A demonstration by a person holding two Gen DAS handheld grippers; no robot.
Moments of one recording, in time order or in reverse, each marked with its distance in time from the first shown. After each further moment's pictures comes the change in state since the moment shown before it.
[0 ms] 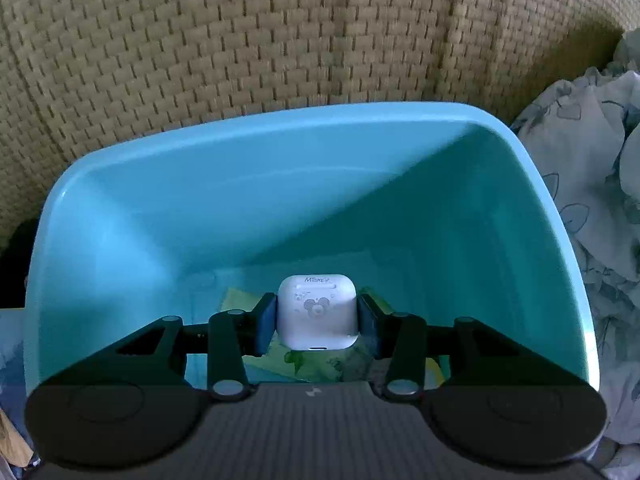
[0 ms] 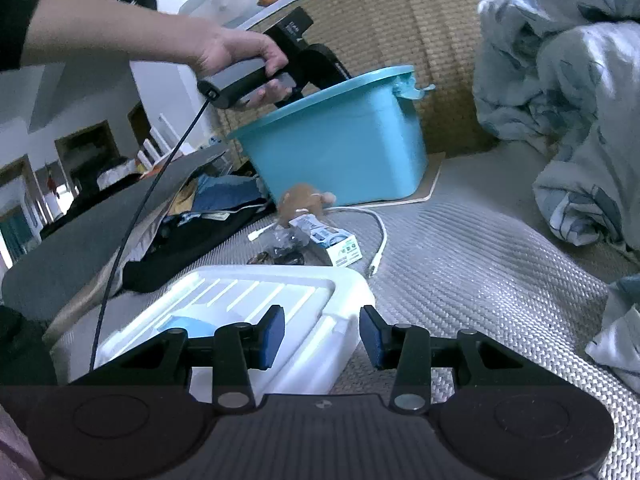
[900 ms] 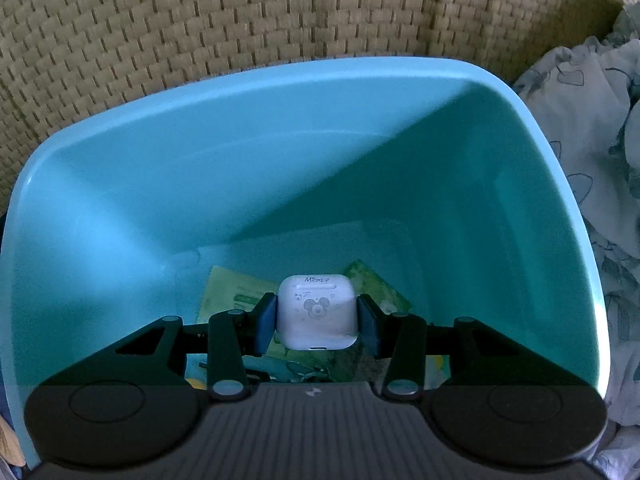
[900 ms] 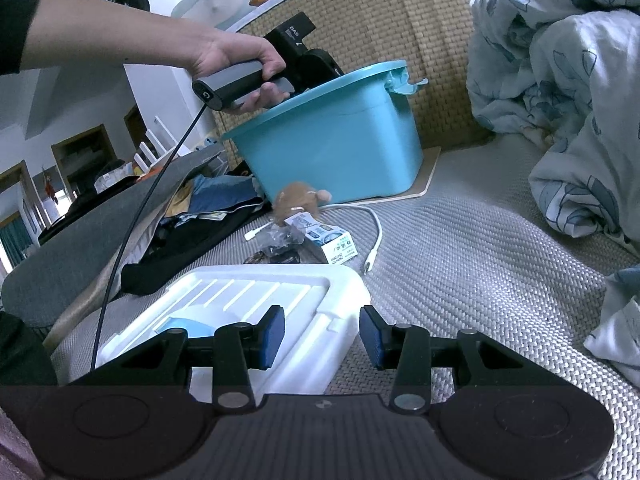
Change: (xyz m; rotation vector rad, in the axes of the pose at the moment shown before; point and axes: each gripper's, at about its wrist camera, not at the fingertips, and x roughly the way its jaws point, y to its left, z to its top) left arm 0.007 -0.003 -0.004 0.027 0.094 -0.035; right arm 0.000 -0.002 -0.001 0.007 0.007 0.001
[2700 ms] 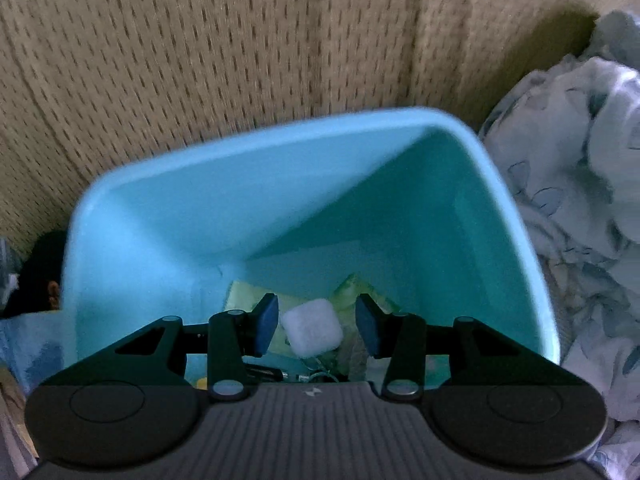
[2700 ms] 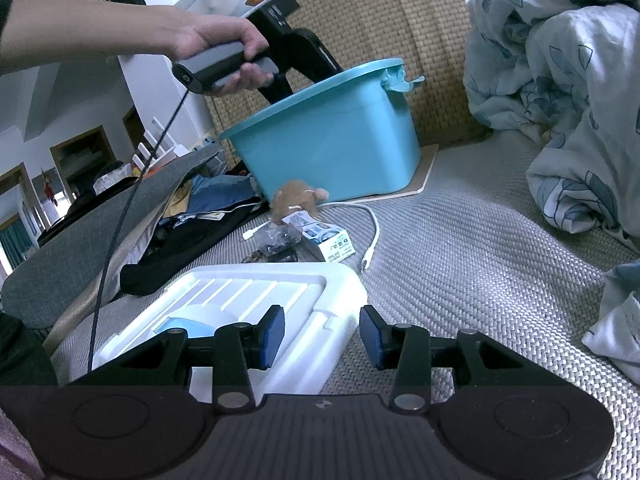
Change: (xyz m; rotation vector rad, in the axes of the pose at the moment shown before) left arm -0.080 -0.004 -0.008 0.046 -0.119 0.049; right arm 0.001 -0.003 0.000 0.007 0.006 0.004
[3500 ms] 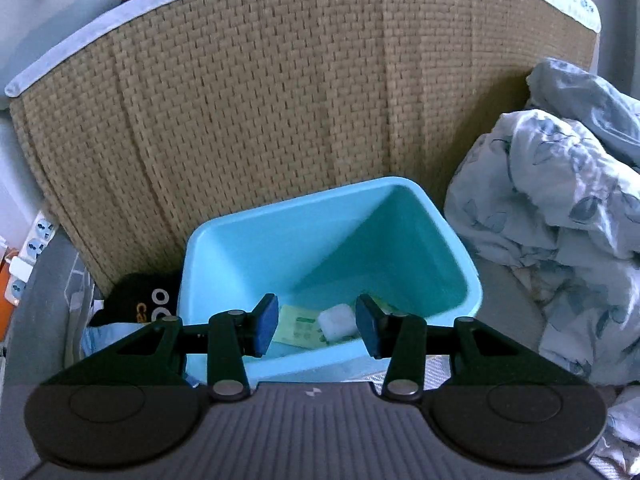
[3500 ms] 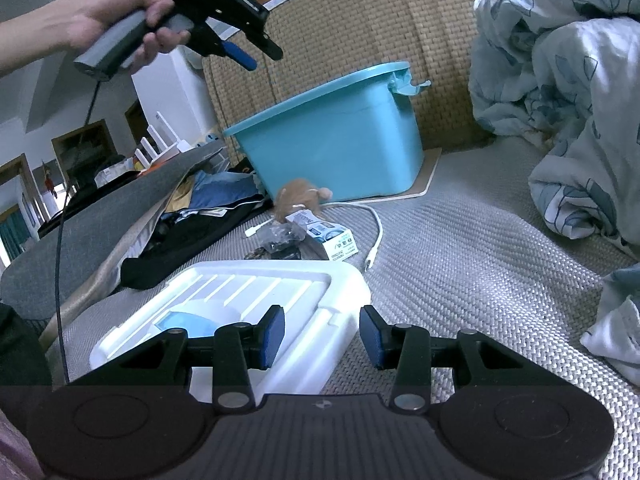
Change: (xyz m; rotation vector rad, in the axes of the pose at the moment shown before) left arm -0.105 0.002 -0.080 0.052 -0.291 0.093; right arm -0.004 0.007 -0.002 -0.034 -0.002 -0.007
